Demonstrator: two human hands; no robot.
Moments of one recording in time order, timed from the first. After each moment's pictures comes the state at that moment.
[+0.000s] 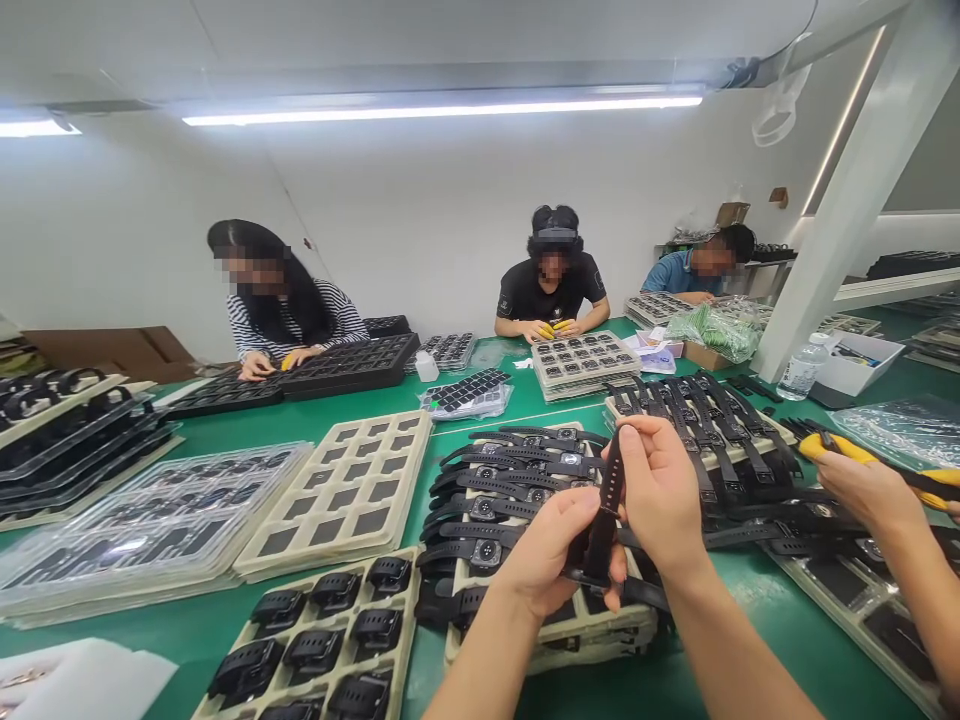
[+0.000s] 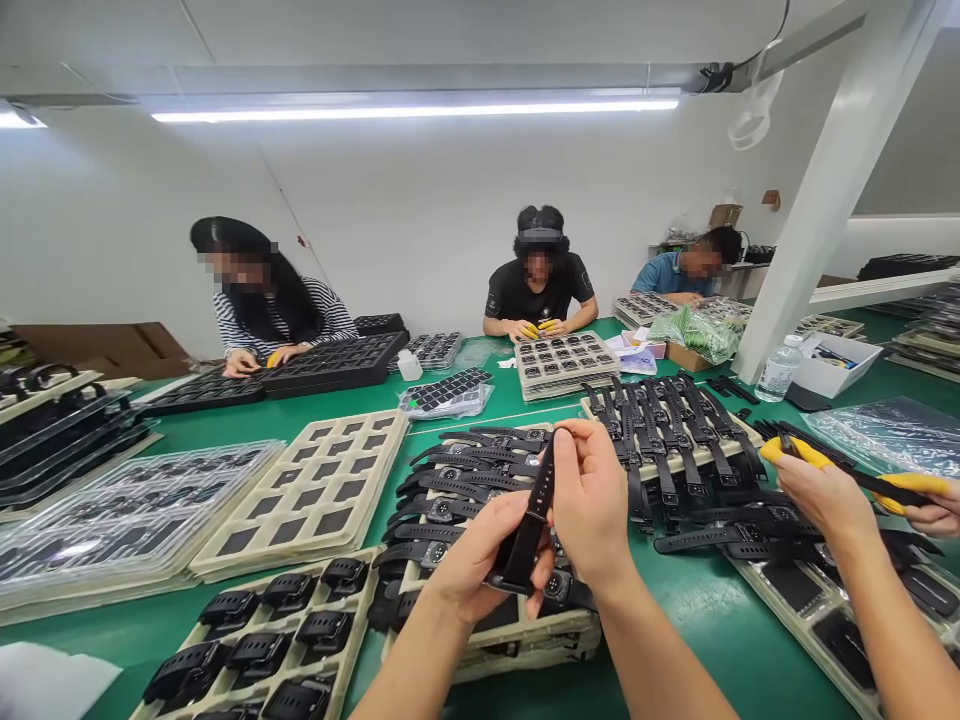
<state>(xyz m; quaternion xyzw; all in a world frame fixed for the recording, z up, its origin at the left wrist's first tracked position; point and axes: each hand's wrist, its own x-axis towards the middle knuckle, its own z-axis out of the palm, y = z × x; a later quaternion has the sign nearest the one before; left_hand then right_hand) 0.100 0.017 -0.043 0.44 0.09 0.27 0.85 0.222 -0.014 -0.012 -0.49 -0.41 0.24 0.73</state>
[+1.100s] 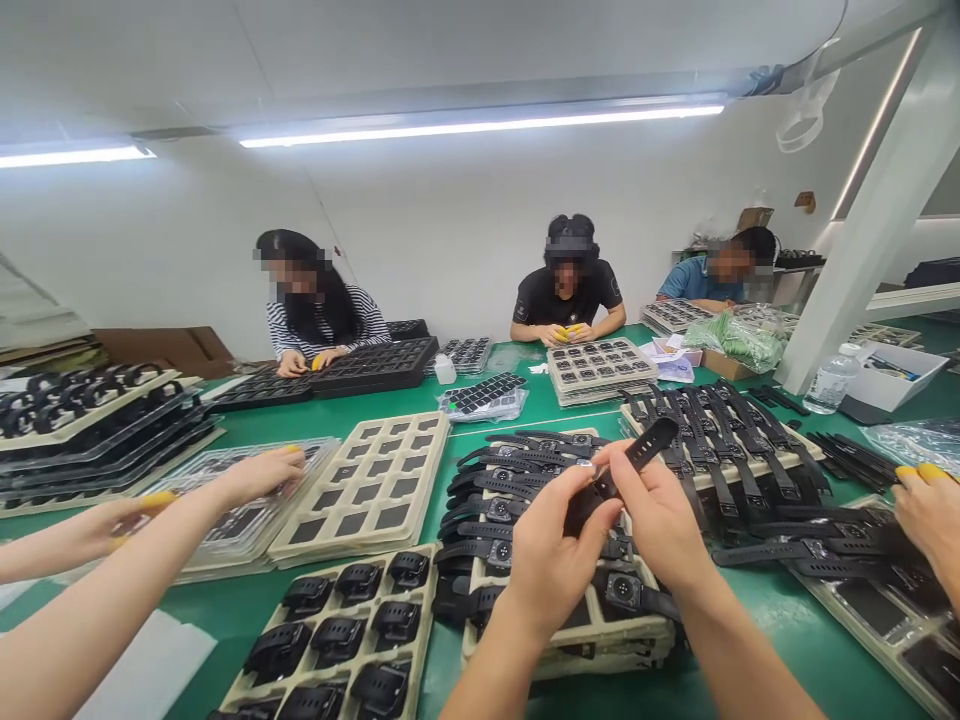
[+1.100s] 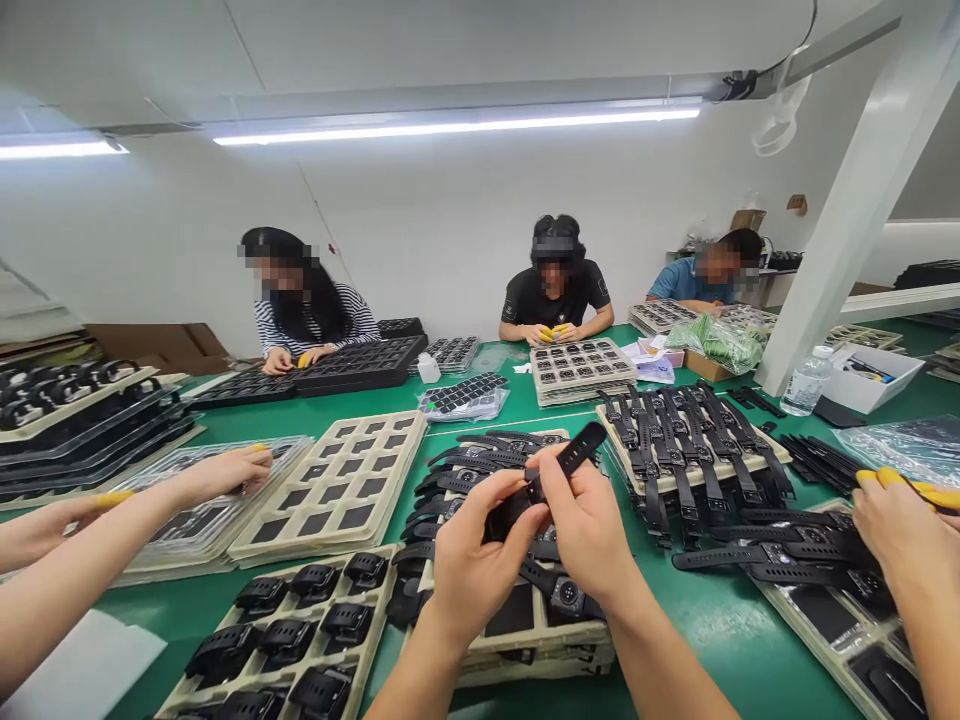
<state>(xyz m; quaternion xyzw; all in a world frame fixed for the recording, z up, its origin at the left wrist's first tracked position) 0.078 0.003 -0.019 0.75 0.25 0.58 0.19 0.213 -0.019 -0.016 -0.45 -0.51 0.30 0.67</state>
